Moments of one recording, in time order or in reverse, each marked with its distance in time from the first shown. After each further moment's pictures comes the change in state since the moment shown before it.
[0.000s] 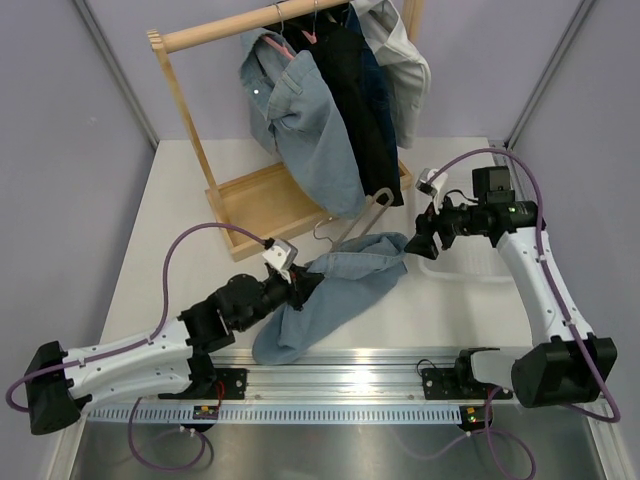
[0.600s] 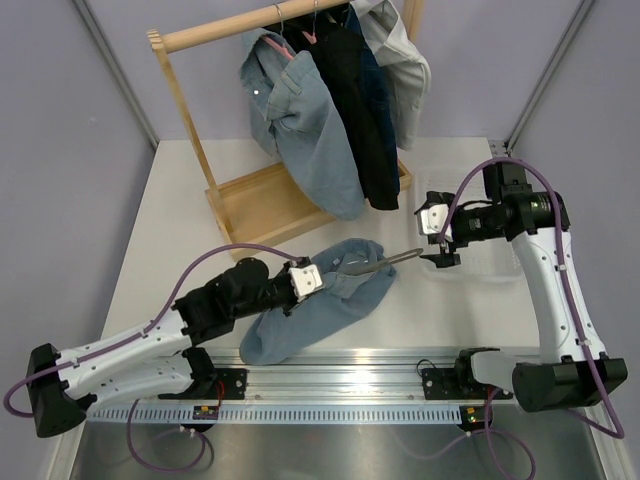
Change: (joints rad) left arm 0.062 0.045 0.183 -0.379 0.364 0.565; right arm 0.006 -0.045 0.269 -0.453 -0.062 -1.052
